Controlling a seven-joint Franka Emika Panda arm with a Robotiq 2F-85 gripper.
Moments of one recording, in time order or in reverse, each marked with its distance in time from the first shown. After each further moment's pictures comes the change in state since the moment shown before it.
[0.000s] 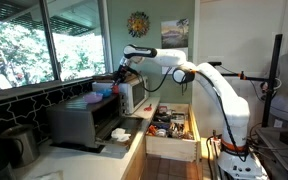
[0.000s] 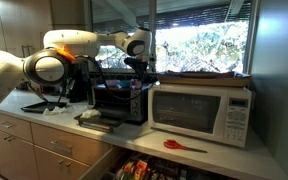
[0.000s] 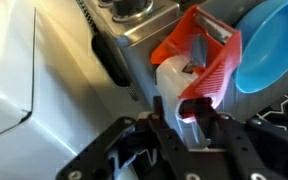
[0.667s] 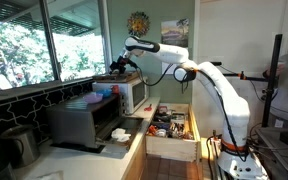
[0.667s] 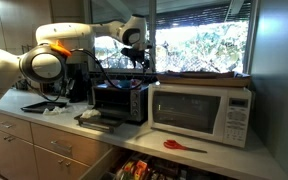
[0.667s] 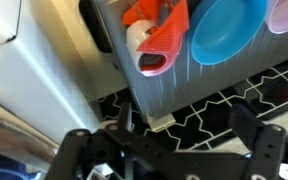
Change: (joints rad) arm 0.010 -0.055 0.012 0.080 -0.005 0.003 -0.098
